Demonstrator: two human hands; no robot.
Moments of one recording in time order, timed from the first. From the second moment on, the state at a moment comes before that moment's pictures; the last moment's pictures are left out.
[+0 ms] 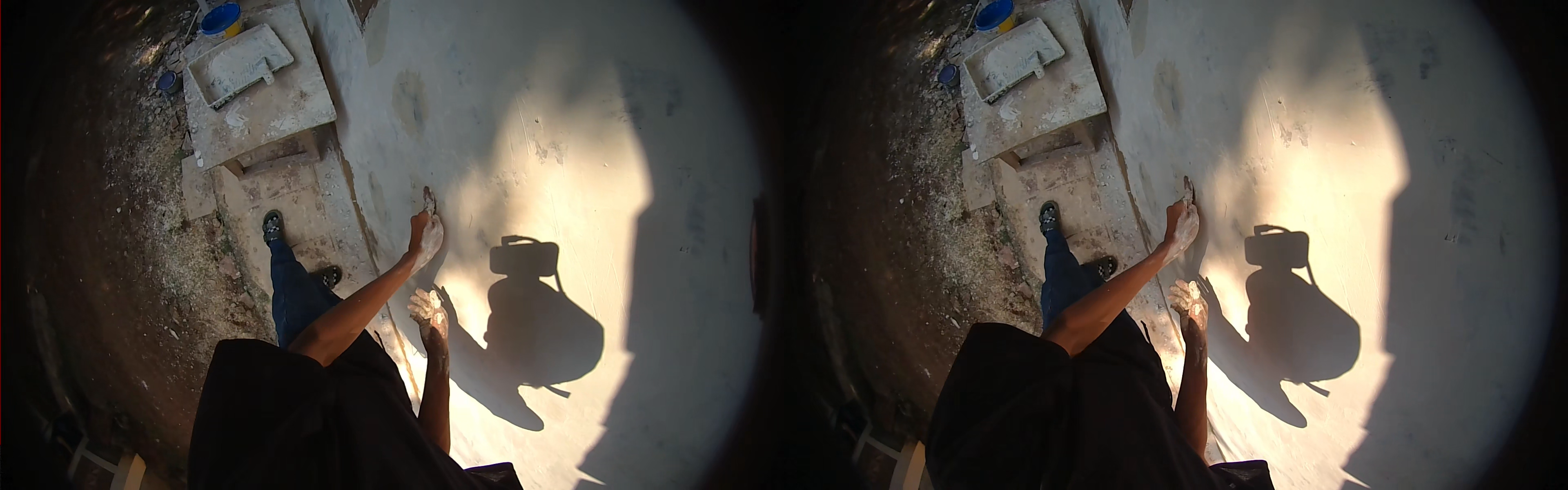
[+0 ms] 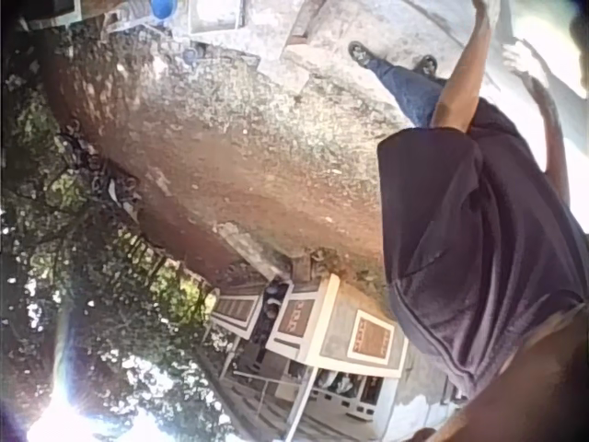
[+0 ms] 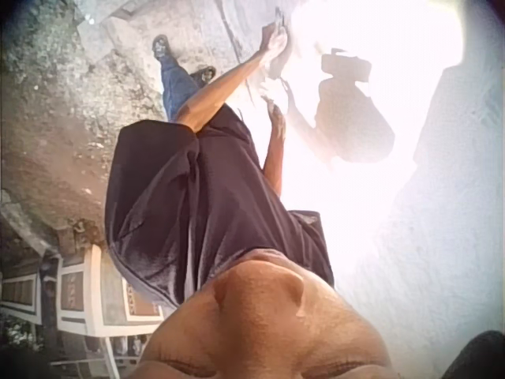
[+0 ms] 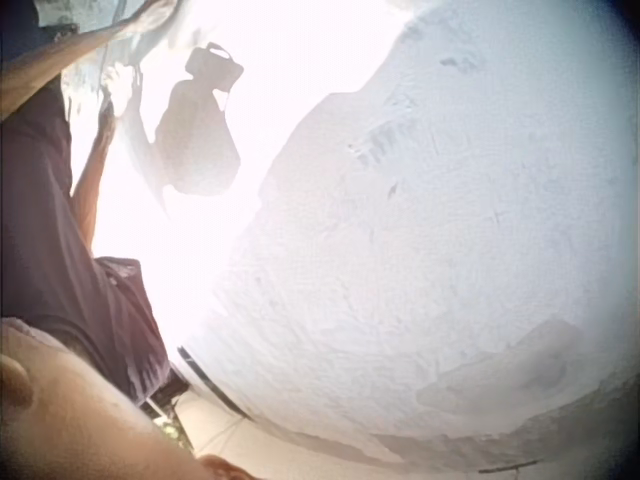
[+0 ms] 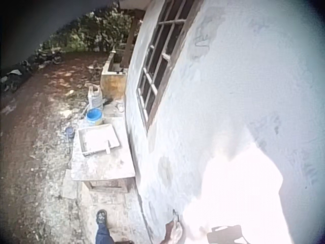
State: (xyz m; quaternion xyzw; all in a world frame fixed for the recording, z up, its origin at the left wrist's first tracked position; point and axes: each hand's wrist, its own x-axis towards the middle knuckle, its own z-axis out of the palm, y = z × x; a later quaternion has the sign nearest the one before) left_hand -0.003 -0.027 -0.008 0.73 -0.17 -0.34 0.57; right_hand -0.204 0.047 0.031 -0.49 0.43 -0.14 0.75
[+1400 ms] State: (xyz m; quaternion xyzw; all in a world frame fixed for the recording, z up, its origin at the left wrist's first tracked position) left_hand 0.008 0.013 -0.066 0.36 0.08 -0.38 0.85; right_hand -0.110 0.009 0.182 -0.66 0.49 -0.10 0.57
